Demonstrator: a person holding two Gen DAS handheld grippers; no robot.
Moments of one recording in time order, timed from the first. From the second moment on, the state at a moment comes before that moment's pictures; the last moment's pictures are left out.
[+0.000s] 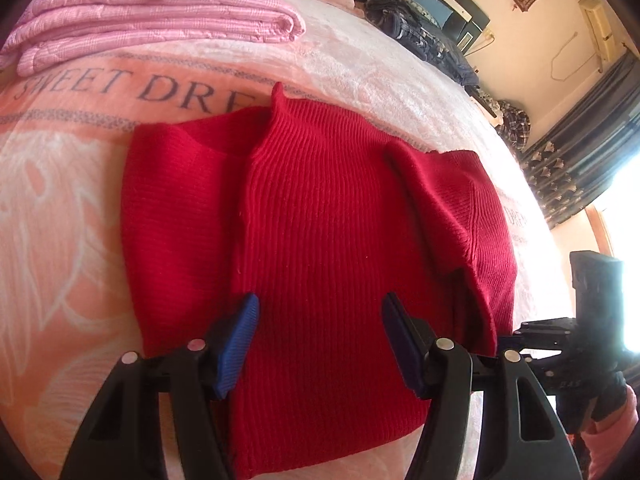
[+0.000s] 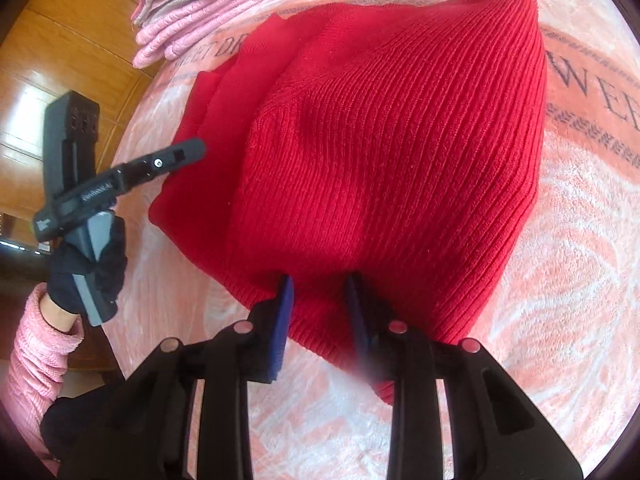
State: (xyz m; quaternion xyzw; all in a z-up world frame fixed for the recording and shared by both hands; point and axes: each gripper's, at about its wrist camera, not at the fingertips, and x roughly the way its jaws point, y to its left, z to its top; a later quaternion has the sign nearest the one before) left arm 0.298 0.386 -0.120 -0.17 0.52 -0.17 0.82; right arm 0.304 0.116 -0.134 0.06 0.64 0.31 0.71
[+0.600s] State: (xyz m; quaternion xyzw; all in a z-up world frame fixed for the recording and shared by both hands) left arm 0.303 0.405 -0.091 -0.21 0.50 -0.17 0.82; right arm 0.280 0.189 -0.121 -0.11 0.59 0.30 0.74
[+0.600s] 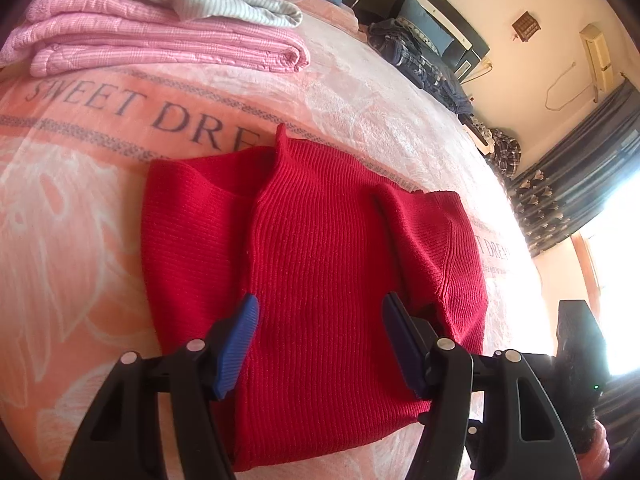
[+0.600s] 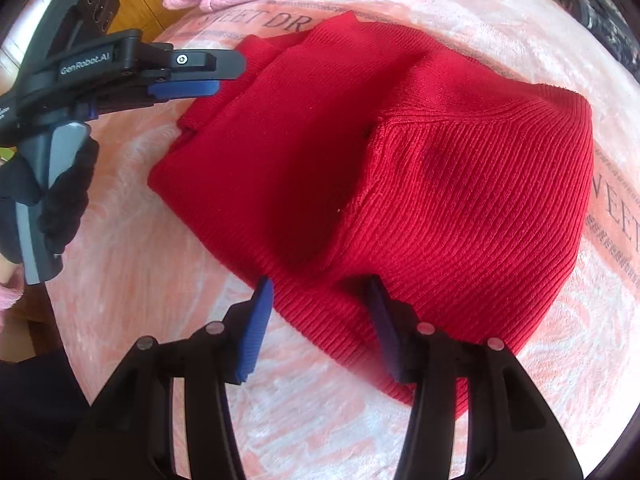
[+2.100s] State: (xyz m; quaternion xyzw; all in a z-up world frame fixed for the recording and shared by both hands) left arm 0.388 0.291 -0.117 -0.38 0.47 -0.38 0.70; right arm 0.281 0.105 -0.054 0.14 0.54 0.43 0.71
